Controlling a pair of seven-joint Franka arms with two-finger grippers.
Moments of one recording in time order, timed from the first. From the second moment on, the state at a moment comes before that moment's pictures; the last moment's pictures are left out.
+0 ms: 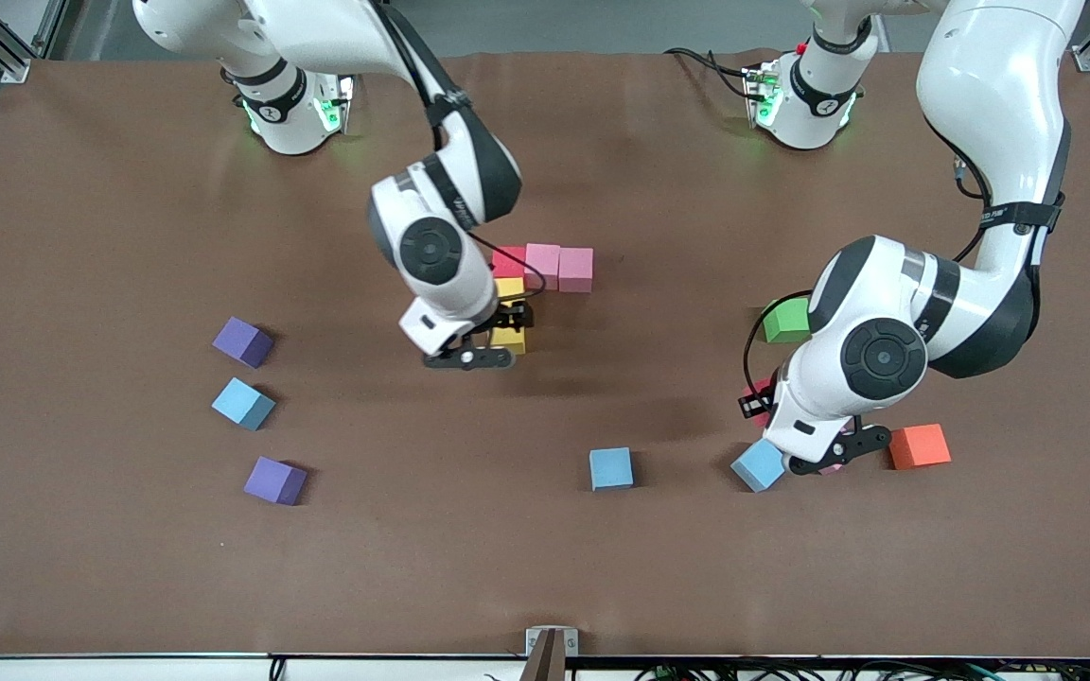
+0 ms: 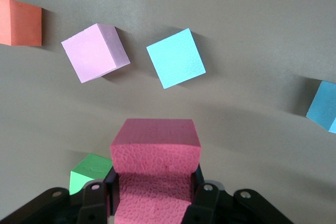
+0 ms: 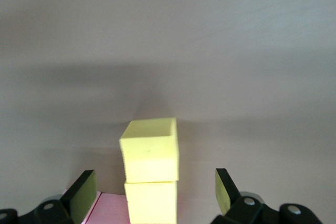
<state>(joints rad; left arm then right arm) -0.02 0.63 -0.42 -1.35 0.26 1.76 -0.77 0.91 0.54 -0.36 -1.59 0.36 2.02 0.46</state>
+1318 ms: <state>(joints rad) -0.16 0.63 -0.44 -1.48 0.26 1.97 -1.37 0.36 0.80 -0.36 -1.33 0.33 1.98 0.26</state>
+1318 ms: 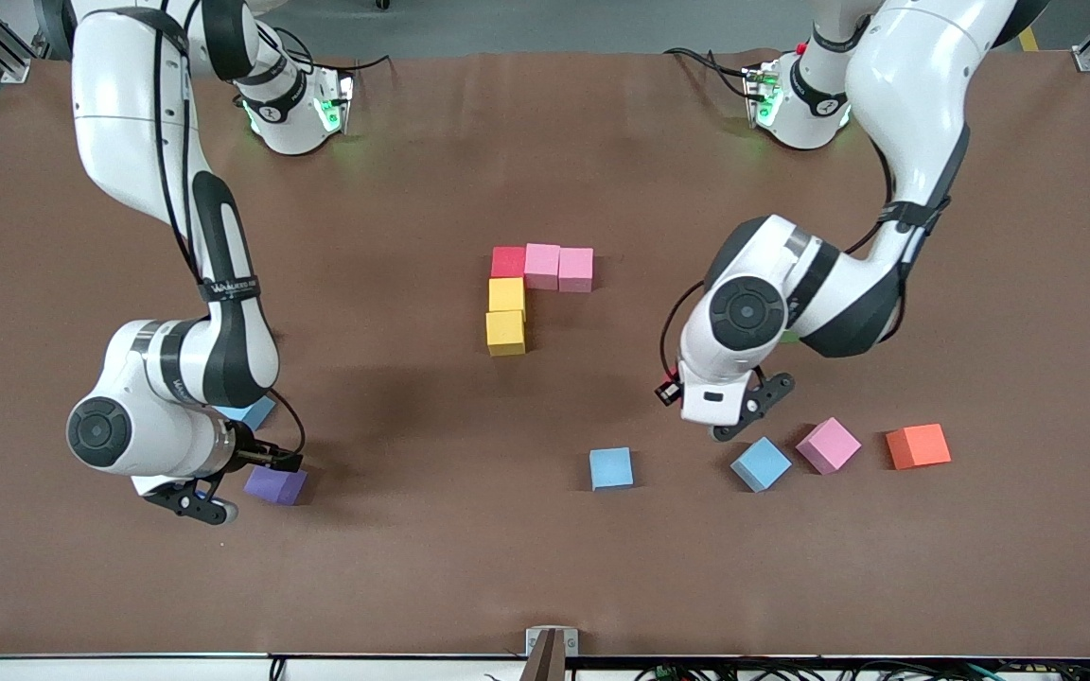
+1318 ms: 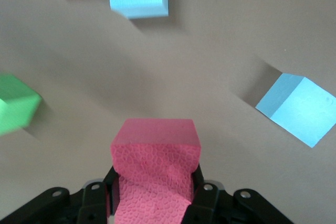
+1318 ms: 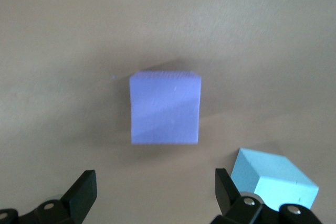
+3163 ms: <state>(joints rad) -0.45 0.75 -0.41 -1.61 0.26 2.33 -2.48 0.40 0.92 -0.27 -1.13 0.33 1.92 0.24</state>
